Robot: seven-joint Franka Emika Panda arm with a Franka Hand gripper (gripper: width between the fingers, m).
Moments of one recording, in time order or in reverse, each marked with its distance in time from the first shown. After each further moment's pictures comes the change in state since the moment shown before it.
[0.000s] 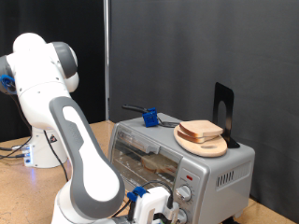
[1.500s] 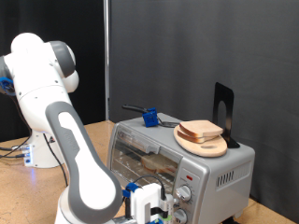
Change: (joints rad) arm -0.015 0.000 0.031 -0.061 0.081 0.023 -0.247
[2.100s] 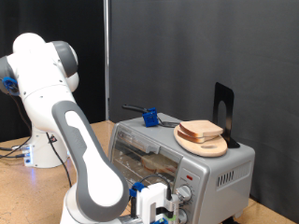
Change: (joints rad) arm 0.014 0.000 0.001 0.005 -0.007 0.014 0.015
